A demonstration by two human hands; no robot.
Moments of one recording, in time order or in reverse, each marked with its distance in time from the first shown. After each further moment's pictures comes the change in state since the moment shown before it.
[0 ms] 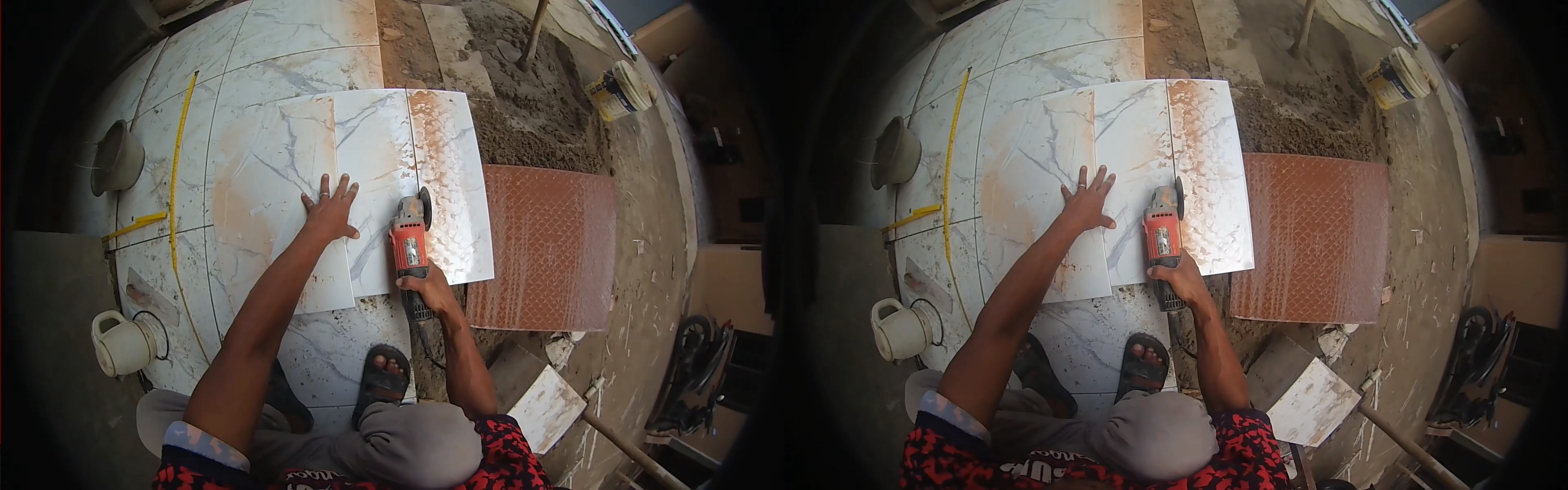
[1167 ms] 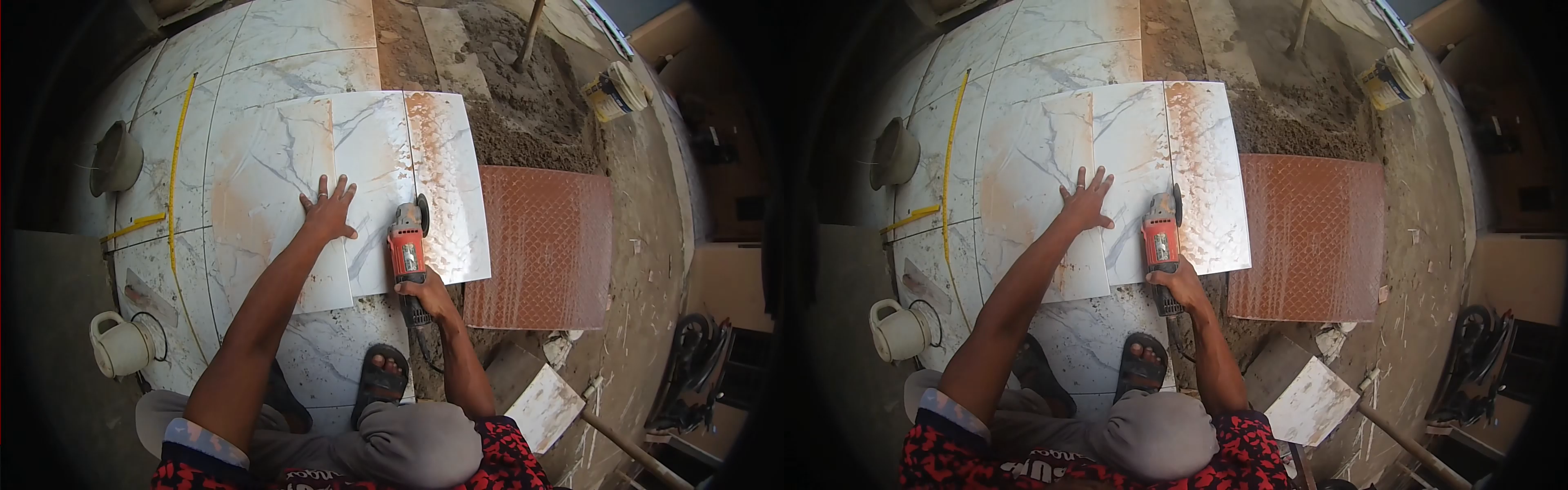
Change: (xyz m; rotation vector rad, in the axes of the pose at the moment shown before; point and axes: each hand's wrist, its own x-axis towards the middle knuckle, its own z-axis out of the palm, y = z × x) left_hand 0.000 -0.001 0.001 -0.022 0.017 0.002; right_hand -0.006 0.014 0.002 0.033 -0.032 0.026
